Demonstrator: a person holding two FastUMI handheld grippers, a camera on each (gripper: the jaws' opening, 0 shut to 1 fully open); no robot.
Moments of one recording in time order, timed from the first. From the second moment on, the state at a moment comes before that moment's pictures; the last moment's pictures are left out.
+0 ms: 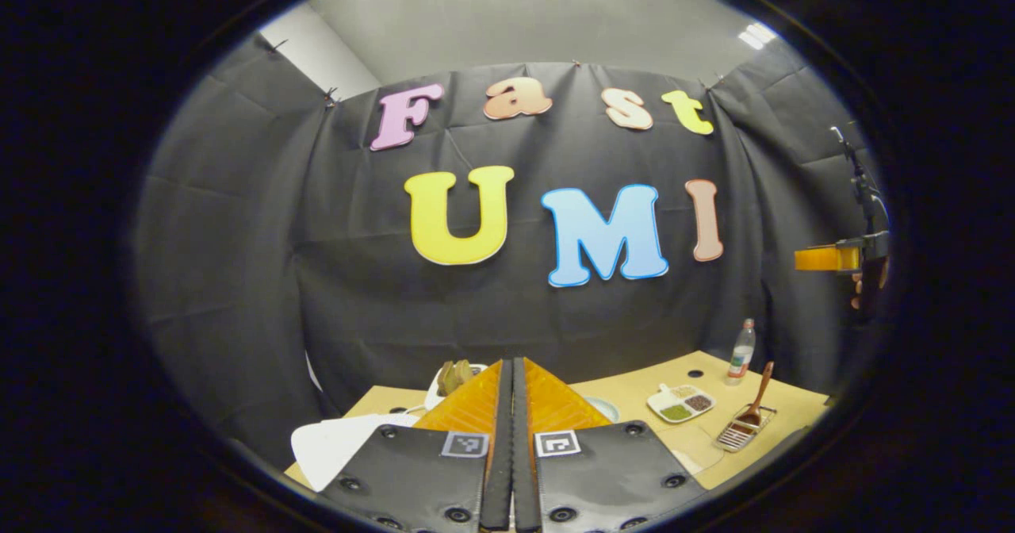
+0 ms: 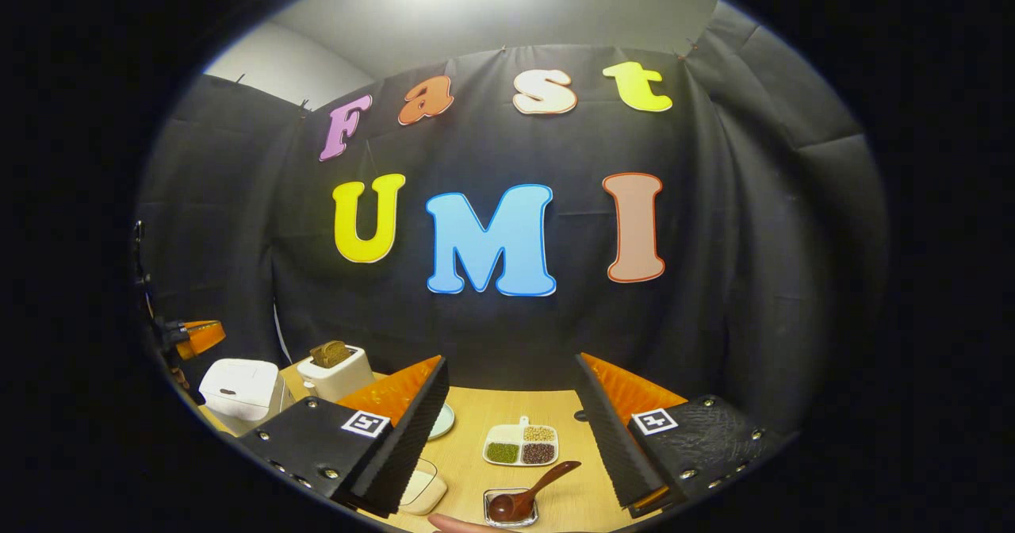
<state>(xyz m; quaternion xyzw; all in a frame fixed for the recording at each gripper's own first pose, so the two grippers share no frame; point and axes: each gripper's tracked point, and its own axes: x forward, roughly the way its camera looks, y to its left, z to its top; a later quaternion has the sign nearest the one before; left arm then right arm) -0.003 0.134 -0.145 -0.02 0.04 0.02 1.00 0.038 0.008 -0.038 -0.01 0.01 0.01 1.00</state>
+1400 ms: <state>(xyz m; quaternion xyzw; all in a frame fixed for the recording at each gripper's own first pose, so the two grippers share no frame) -0.049 0.219 -0.232 -0.08 0.07 0.12 0.99 0.042 -0.002 -0.066 0.00 0.04 0.02 1.00</state>
